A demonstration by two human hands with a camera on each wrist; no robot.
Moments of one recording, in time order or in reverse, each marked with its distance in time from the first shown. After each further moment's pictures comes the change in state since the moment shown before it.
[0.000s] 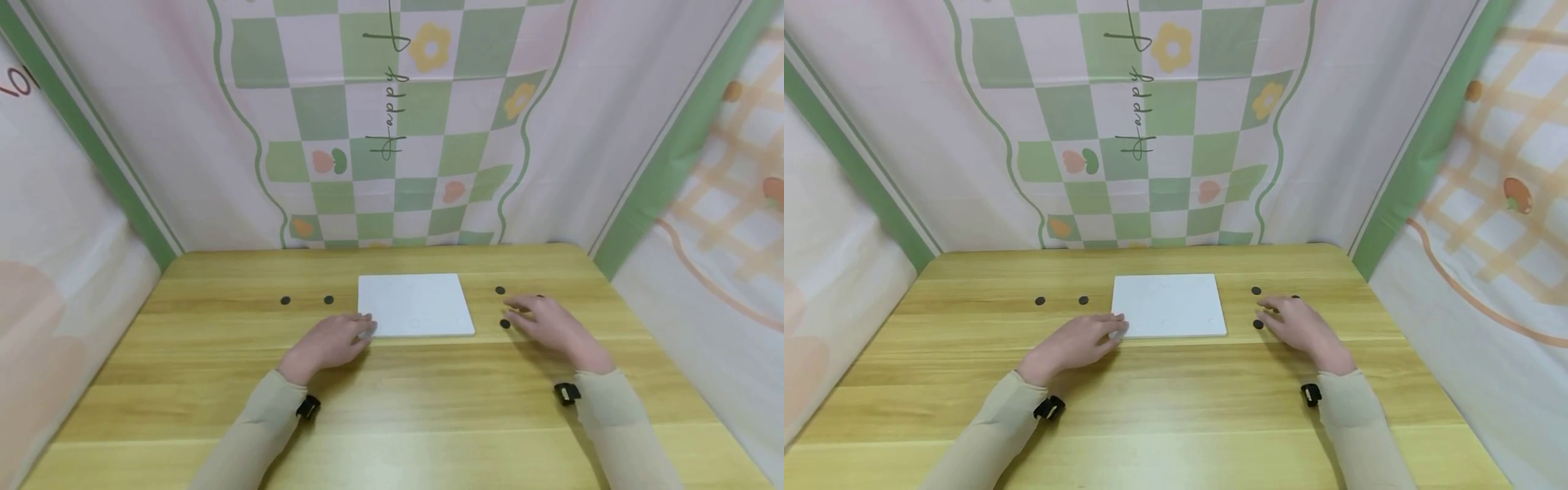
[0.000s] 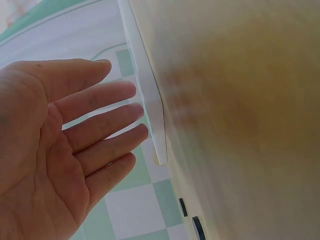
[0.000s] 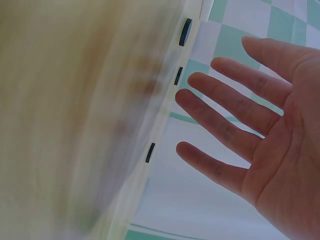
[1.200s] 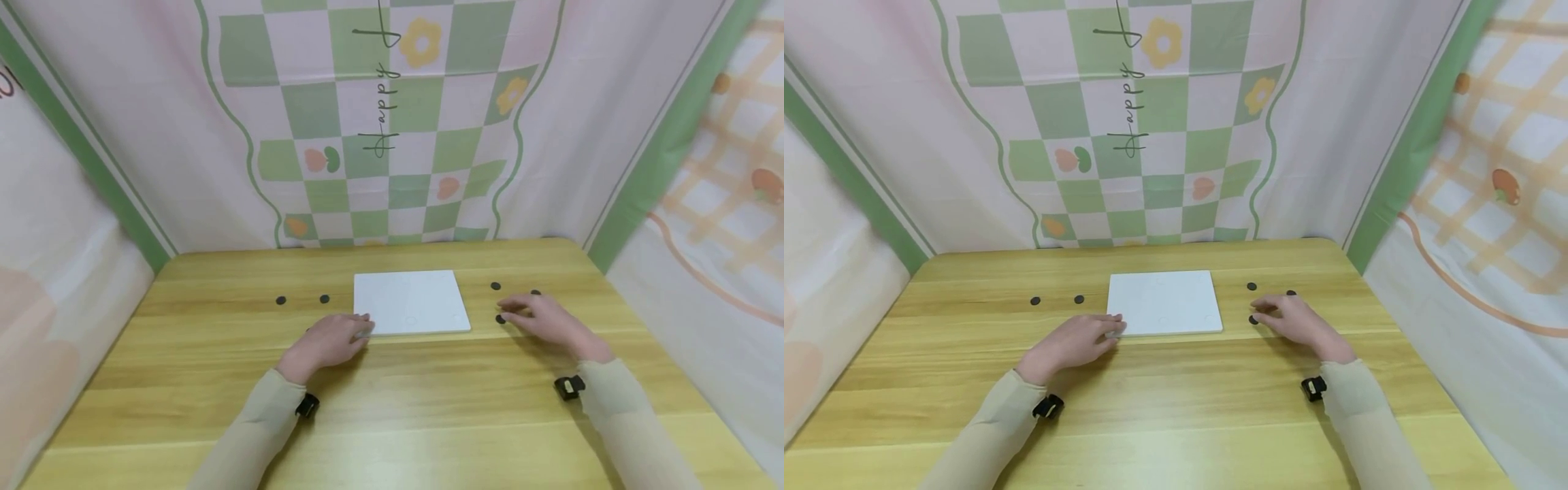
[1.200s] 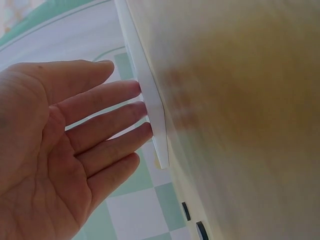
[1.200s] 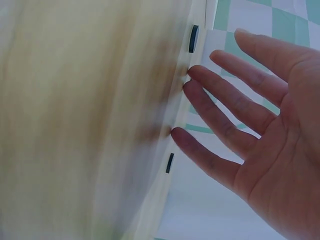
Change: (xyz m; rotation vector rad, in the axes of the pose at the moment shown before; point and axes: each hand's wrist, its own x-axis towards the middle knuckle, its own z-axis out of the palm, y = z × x) left_hand 0.003 0.003 0.001 -0.018 -0.019 0.016; right_hand 0.000 0.018 0.006 0.124 -0.062 -0.022
